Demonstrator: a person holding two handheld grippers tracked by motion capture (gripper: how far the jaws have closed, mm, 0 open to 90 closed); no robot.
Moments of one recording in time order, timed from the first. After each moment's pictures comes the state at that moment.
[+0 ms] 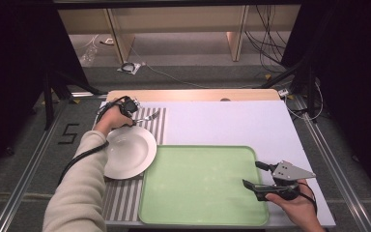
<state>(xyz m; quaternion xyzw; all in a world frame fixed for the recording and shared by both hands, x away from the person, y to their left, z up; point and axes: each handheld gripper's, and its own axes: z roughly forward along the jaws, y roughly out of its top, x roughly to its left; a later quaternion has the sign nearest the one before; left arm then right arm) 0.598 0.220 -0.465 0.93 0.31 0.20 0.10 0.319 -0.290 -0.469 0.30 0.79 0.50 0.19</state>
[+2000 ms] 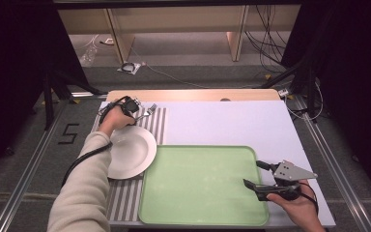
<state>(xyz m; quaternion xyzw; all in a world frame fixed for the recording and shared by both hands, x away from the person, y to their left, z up) 0.596 0.213 -0.464 0.92 0.33 0.19 0.11 0.318 -0.291 -0.467 0.29 0.79 0.50 0.20</state>
